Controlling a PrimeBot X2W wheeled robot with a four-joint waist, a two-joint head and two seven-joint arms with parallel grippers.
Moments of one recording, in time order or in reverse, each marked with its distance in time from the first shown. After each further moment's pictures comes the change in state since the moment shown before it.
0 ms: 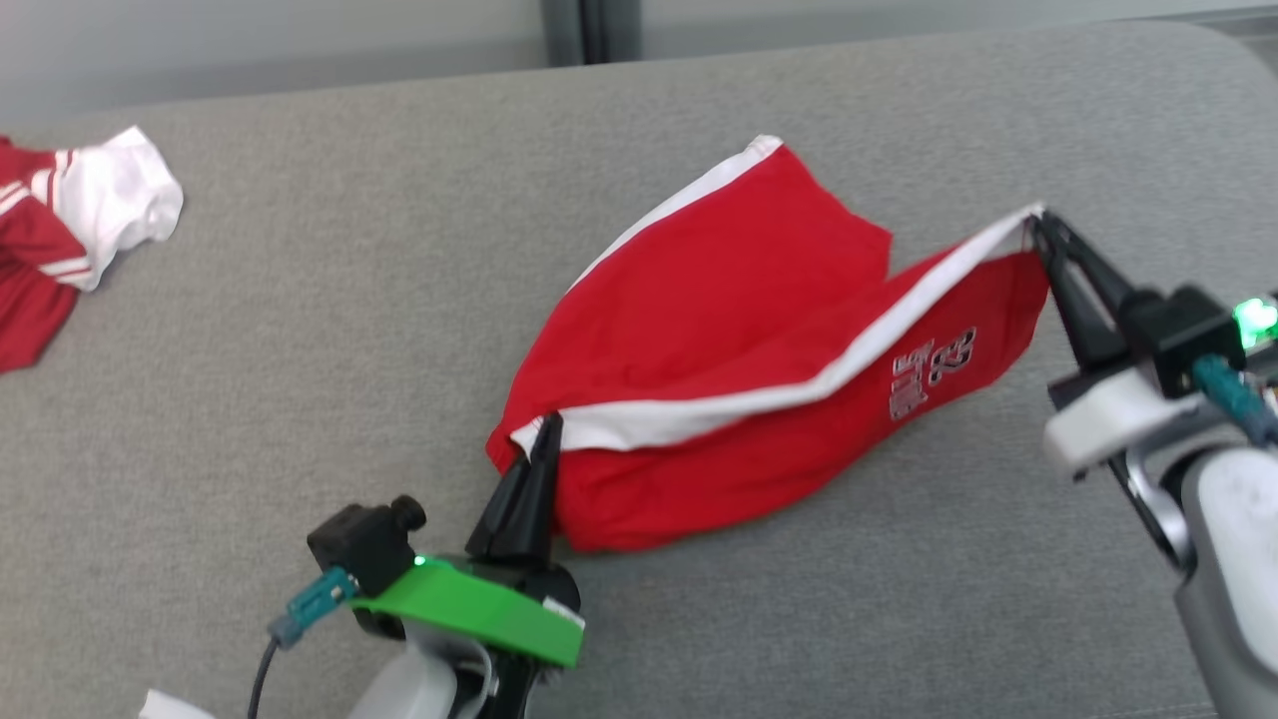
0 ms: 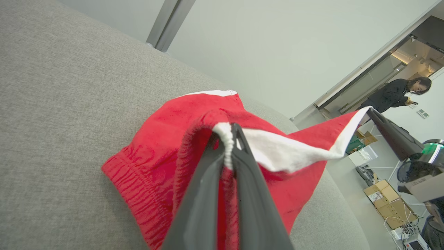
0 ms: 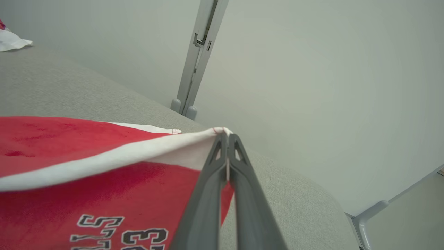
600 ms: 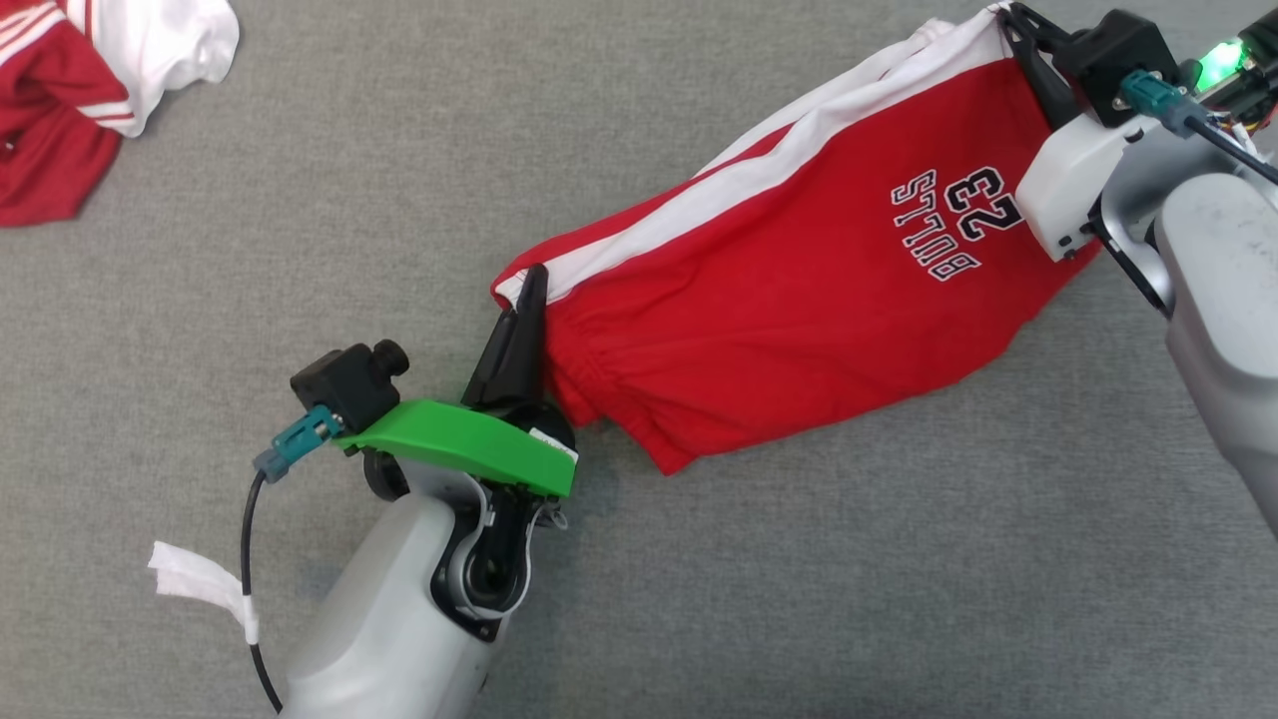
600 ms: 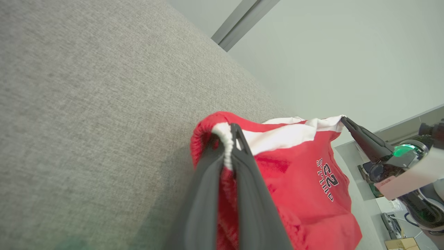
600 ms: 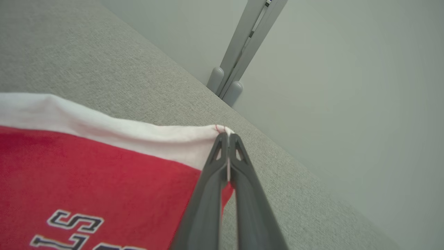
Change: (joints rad) left arm -0.313 -0.051 0.003 0.232 -0.199 -0.002 -0.006; right arm -0.638 -0.089 0.350 0.620 0.084 0.000 -0.030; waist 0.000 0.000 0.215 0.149
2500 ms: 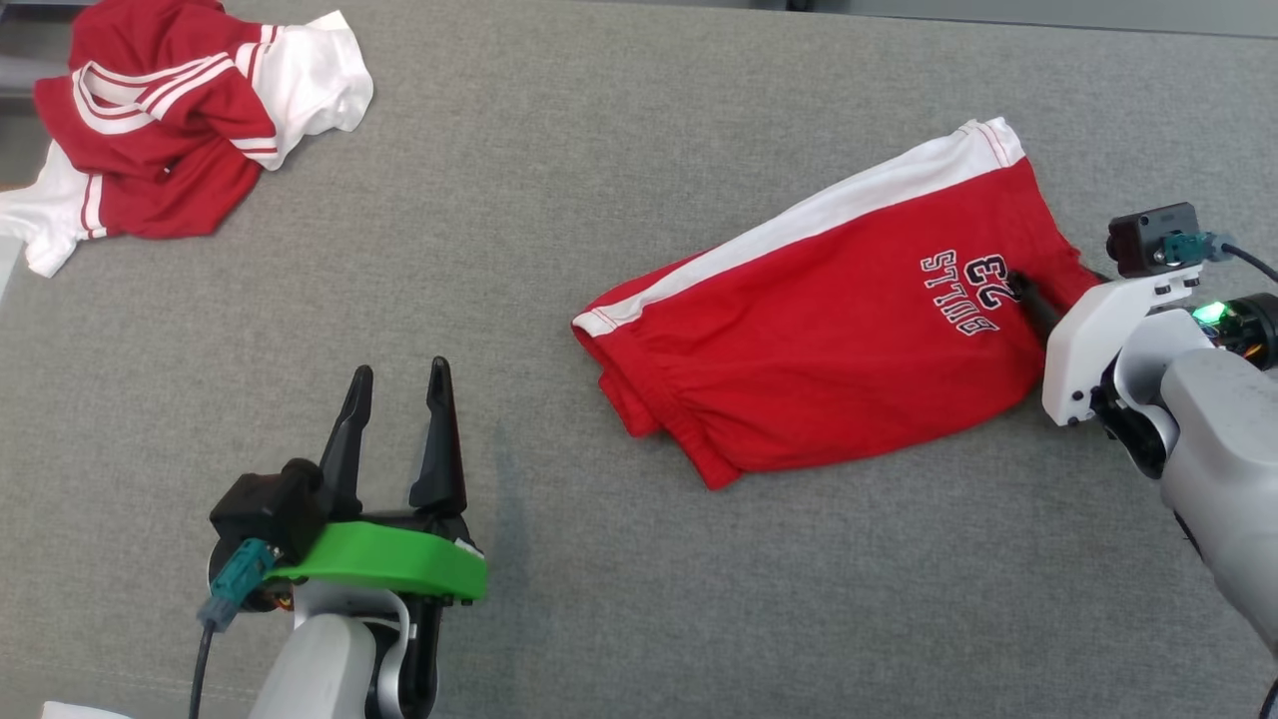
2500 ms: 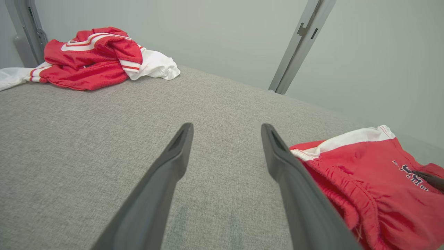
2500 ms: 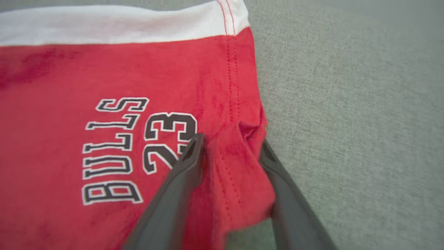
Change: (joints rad) left arm 0.268 0.035 0.233 -0.167 0.513 0.095 -0.001; right arm 0.099 0.002 0.215 0.405 0.618 -0.001 0.031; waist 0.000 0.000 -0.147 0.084
